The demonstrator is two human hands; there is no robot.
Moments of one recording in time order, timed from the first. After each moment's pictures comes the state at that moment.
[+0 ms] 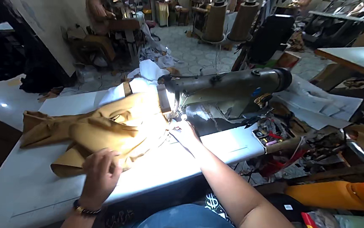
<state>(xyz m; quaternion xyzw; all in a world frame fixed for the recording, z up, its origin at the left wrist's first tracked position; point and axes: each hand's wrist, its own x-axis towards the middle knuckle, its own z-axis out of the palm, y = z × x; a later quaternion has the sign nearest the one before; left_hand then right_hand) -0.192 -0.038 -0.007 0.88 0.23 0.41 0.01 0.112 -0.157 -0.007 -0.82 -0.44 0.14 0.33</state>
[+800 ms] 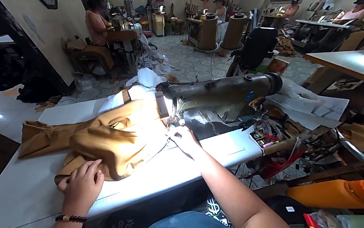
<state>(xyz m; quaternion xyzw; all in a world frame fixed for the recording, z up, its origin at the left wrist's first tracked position) -0.228 -0.009 -0.019 0.88 0.42 0.22 0.03 0.109 -0.166 -0.006 -0.80 -0.48 0.15 0.34</state>
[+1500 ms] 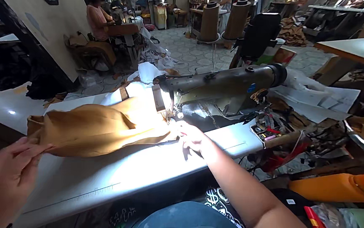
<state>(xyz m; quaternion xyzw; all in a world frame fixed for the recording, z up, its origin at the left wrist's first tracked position) -0.301 0.035 0.090 0.91 0.25 0.34 0.00 0.103 -0.197 0.018 -0.56 -0.23 0.53 0.59</state>
